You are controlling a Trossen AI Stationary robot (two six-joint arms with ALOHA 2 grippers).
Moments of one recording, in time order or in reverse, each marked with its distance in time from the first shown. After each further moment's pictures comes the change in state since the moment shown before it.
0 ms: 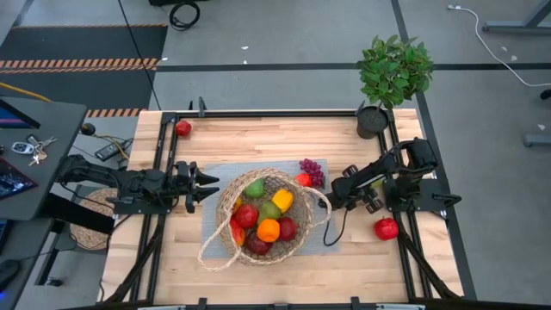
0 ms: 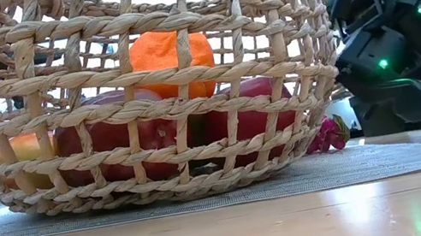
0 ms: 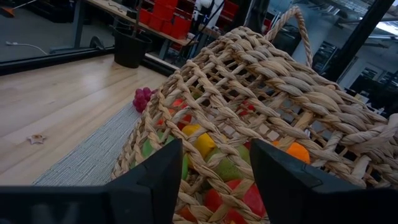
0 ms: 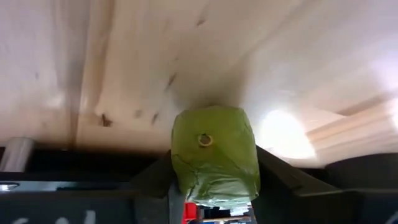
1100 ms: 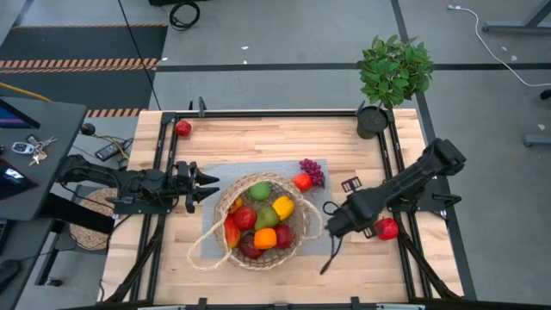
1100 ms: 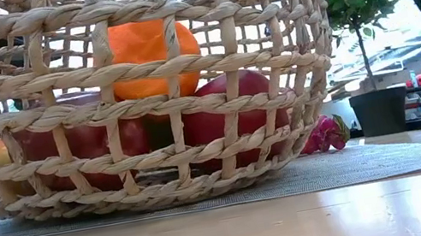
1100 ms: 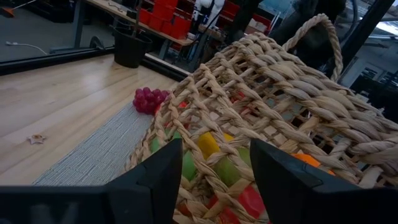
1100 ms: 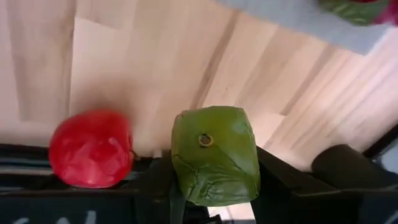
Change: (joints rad) left arm 0.000 0.000 0.000 0.000 0.000 0.000; right arm 0.346 -0.205 0.482 -0.329 -0.140 0.390
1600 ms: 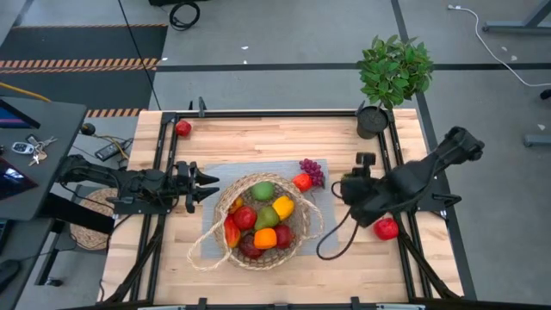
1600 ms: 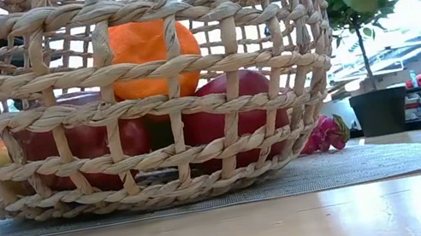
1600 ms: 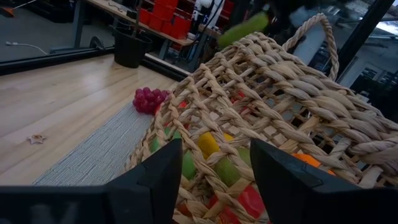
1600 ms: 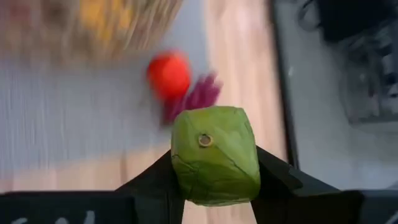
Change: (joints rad) left arm 0.000 0.000 0.000 0.000 0.000 0.000; right arm 0.057 -0.243 0.158 0.057 0.505 0.309
